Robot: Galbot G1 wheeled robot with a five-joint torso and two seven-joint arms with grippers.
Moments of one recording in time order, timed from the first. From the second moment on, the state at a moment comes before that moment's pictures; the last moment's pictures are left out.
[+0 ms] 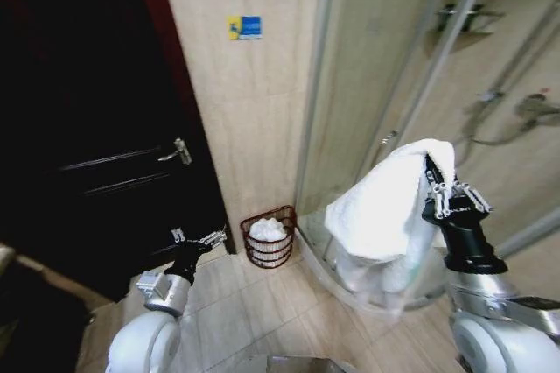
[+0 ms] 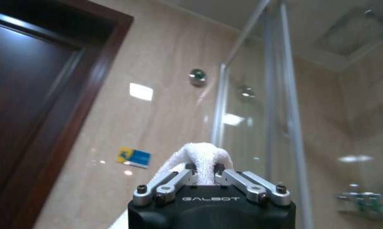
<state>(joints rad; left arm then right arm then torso) 1.74 -1.44 -0.66 -2.39 -0.24 0.17 0.06 -1.67 1.21 0.88 2.50 0.39 0.28 -0.06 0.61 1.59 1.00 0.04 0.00</state>
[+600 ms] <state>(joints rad) 1.74 -1.44 -0.66 -2.39 -0.24 0.17 0.06 -1.67 1.21 0.89 2.50 0.38 0.28 -0.06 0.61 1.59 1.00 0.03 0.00</state>
